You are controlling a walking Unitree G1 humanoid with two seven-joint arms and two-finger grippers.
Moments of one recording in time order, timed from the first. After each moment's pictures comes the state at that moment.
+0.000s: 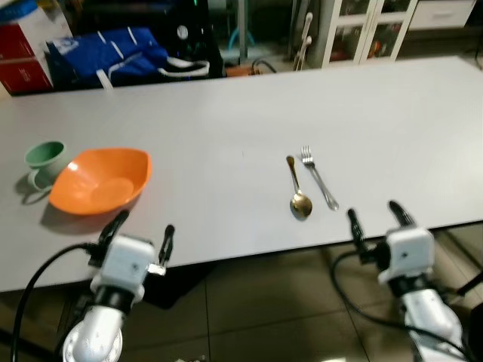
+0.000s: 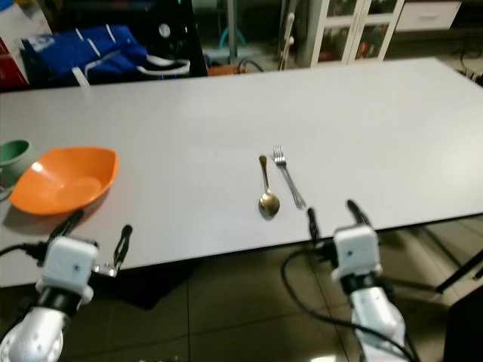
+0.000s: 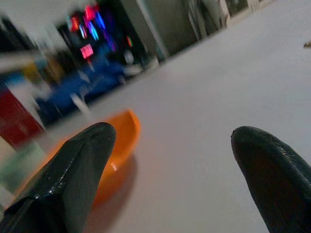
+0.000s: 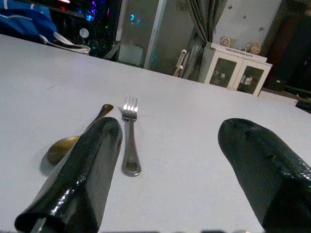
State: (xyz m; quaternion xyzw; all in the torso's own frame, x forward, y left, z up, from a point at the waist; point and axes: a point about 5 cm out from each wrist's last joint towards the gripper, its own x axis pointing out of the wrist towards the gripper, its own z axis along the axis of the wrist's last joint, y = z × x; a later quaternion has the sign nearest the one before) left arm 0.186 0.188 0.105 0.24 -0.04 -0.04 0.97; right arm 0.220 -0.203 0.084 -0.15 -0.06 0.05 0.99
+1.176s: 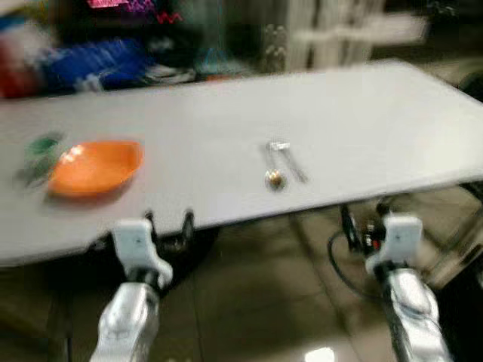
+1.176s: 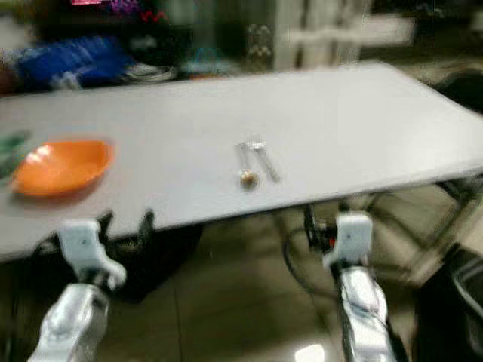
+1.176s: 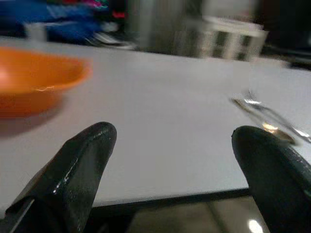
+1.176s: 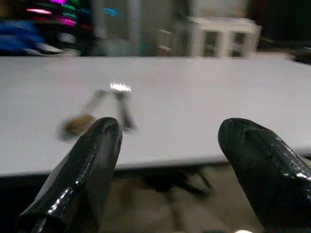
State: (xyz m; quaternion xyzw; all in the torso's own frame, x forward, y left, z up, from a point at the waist) left arm 0.217 0.159 0.089 -0.08 0.02 -0.02 1.00; right arm 0.256 -0.201 0.075 -0.03 -0.02 0.03 1.00
